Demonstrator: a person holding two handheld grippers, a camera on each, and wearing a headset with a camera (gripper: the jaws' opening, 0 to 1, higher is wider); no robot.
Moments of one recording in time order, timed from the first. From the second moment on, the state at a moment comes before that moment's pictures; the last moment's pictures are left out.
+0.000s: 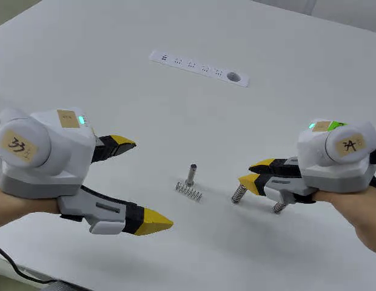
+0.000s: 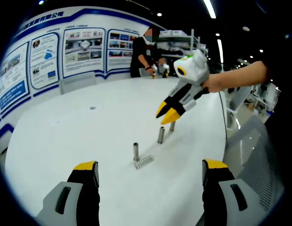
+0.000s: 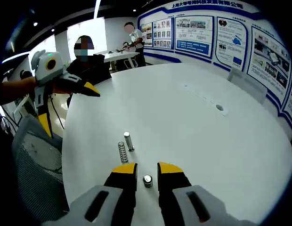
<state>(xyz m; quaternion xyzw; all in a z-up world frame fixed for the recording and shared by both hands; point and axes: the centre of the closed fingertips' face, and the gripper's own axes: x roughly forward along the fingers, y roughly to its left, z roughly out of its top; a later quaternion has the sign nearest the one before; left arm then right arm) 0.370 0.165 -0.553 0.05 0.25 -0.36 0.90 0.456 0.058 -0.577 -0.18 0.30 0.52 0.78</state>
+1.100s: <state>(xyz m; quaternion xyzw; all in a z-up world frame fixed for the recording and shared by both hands) 0.371 0.194 -0.549 0.04 0.25 -0.34 0.91 0.420 0.125 -0.663 -0.34 0.34 0.59 0.65</state>
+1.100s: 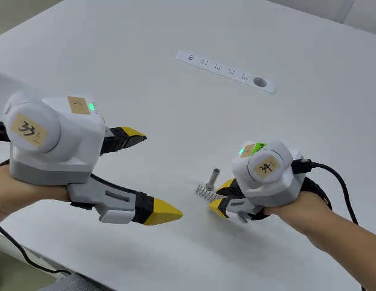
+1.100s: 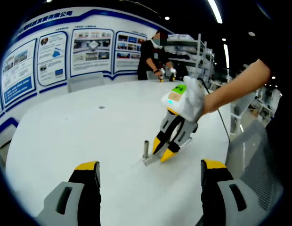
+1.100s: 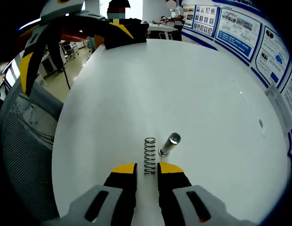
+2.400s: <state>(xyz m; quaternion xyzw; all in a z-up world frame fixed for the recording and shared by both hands) 0.367 0.135 -0.550 0.17 0.22 -0.41 0.87 0.357 0.121 -0.561 -0.38 0.21 0.68 0.59</state>
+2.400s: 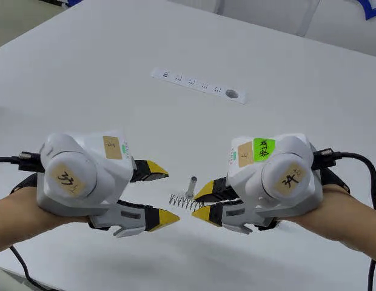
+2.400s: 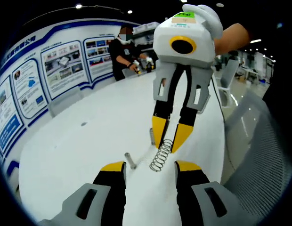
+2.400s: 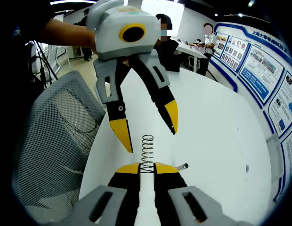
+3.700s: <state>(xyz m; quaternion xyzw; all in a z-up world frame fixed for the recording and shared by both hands) 0.338 0.111 -0.542 0.21 0.20 -0.50 0.82 0.335 0.113 -0.544 -0.34 0.19 0.71 0.58</state>
